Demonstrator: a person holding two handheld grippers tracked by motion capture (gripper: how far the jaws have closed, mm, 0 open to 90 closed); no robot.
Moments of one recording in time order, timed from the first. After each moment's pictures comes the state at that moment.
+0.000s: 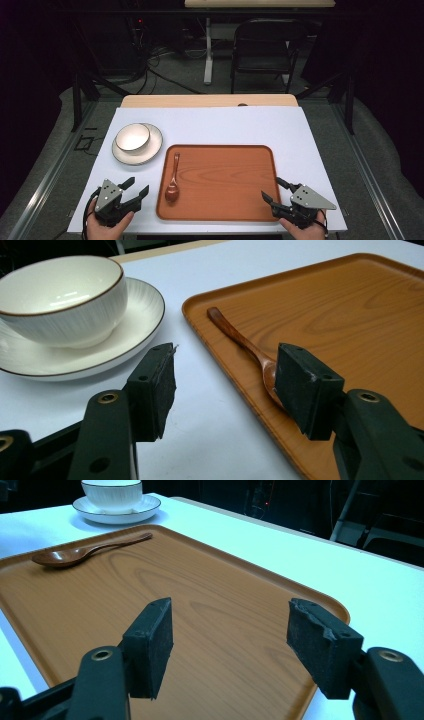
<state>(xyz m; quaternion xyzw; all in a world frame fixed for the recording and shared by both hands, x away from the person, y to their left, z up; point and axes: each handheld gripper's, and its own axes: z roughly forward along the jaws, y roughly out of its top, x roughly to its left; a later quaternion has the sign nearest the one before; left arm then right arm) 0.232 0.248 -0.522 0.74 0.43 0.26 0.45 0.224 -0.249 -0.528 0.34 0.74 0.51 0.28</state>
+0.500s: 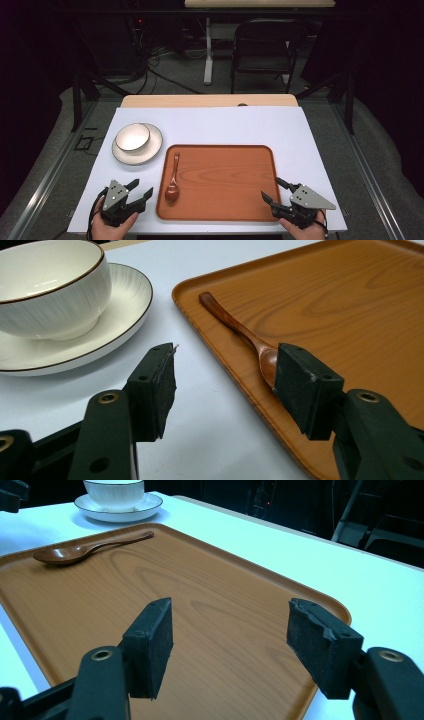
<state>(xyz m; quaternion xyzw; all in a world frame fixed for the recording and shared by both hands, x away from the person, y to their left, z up) 0.236 0.240 -0.531 0.76 0.42 0.25 0.43 0.224 -0.249 -0.528 0.34 0.74 0.51 0.28</state>
